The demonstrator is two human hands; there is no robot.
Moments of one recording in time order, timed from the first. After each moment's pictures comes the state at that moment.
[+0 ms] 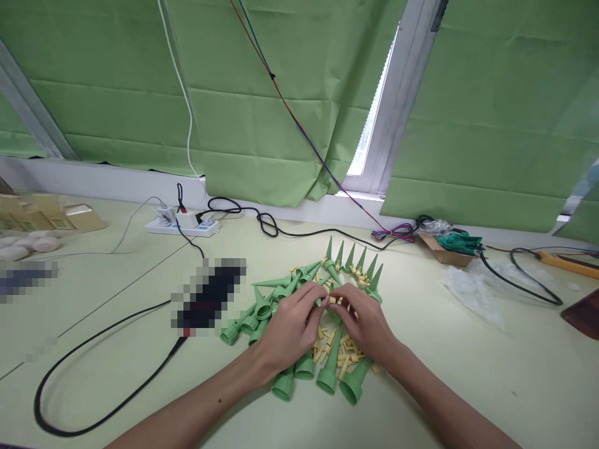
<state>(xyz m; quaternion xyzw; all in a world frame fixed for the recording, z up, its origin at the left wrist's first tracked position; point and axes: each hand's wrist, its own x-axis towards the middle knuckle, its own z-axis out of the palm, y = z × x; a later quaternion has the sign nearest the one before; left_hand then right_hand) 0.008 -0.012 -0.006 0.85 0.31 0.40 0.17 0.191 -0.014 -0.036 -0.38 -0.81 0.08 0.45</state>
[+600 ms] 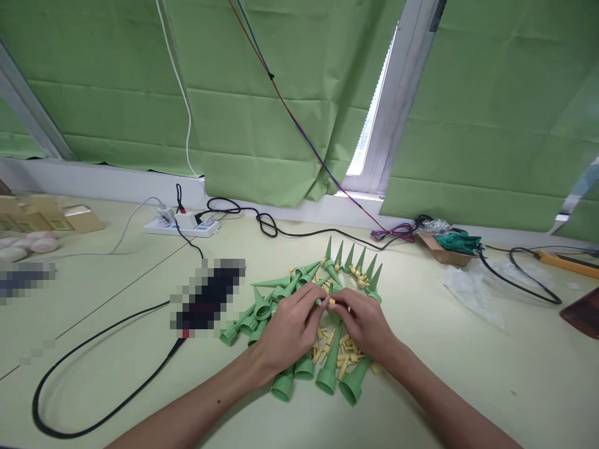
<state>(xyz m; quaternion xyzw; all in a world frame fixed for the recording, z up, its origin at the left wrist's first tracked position) 0.006 -0.013 -0.008 0.85 0.31 0.40 0.17 0.192 -0.013 -0.037 -0.39 -0.81 0.07 0.44</state>
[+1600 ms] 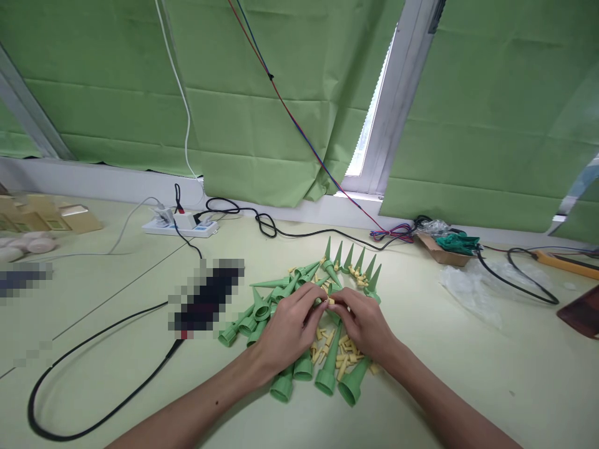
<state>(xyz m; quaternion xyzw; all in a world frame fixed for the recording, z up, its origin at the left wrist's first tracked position) 0.008 -0.012 -0.007 0.85 0.31 0.39 0.18 0.193 -0.013 -0.038 -0.39 -0.81 0.05 0.43</state>
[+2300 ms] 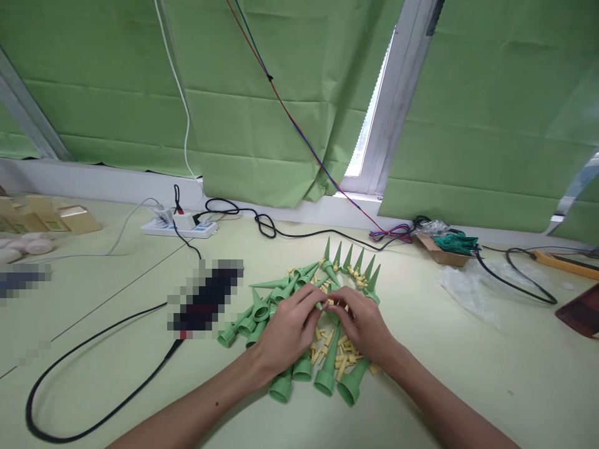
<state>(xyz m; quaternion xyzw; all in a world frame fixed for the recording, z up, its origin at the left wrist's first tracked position) 0.007 -0.011 -0.008 0.86 0.30 0.39 0.15 0.191 -0.012 -0.040 -0.39 -0.81 0.05 0.44</state>
